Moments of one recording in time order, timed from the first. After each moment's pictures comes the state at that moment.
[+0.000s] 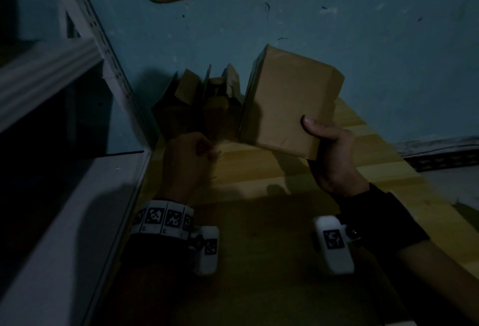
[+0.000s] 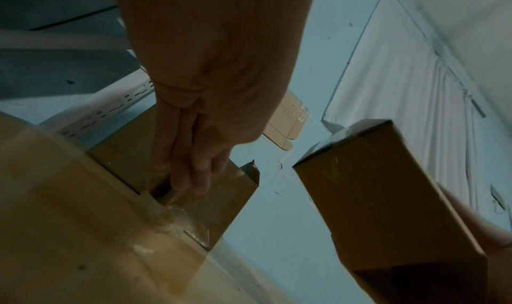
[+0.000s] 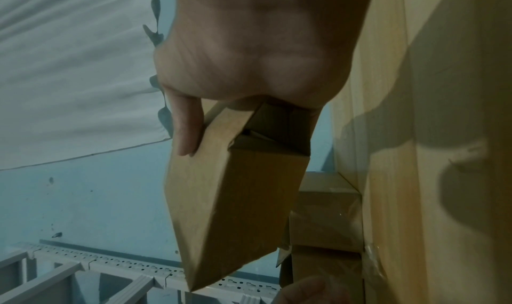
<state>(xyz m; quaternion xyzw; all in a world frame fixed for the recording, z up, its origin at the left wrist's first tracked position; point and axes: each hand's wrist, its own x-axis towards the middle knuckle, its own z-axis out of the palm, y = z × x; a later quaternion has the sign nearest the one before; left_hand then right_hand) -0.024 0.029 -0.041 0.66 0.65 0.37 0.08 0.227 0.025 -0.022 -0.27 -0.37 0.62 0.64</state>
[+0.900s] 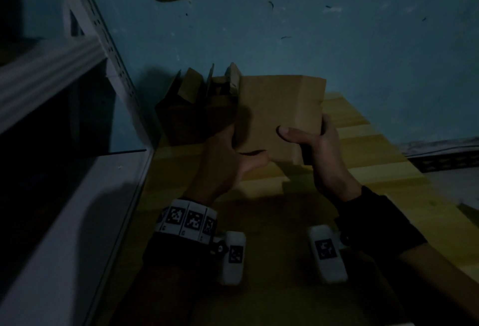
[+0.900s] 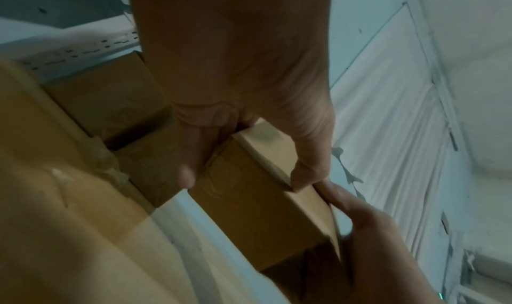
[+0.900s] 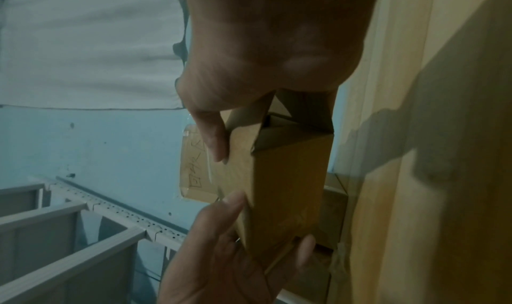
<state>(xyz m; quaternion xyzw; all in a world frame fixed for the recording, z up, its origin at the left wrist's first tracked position) 0.032 0.008 -0.022 0.65 0.54 0.44 0.30 0.216 0.027 -0.031 -0.41 -0.44 0.52 0.60</state>
